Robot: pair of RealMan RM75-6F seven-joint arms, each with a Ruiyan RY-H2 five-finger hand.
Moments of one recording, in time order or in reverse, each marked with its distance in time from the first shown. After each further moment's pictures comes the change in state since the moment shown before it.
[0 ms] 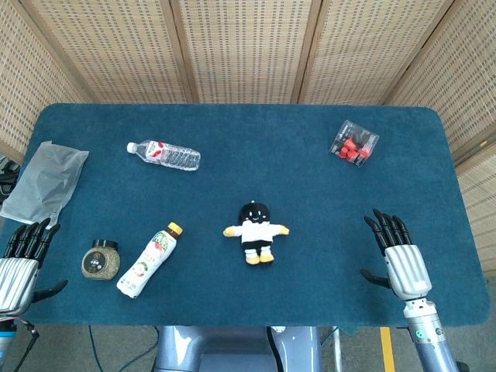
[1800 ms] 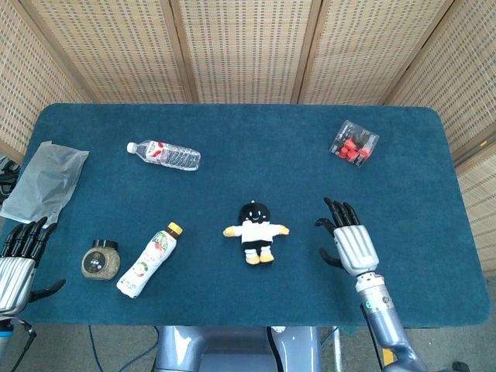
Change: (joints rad) left arm 0.002 0.019 -0.004 -0.012 -0.004 0.002 -0.019; right arm 0.175 -0.165 0.123 -0.070 0.225 -0.238 -0.298
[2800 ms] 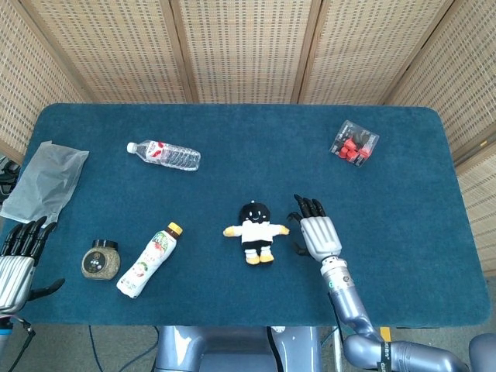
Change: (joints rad) left arm -0.007 0.001 -0.004 0.012 -0.019 -0.021 -0.026; right arm 0.165 -0.204 0.078 0.160 0.240 -0.123 -0.109
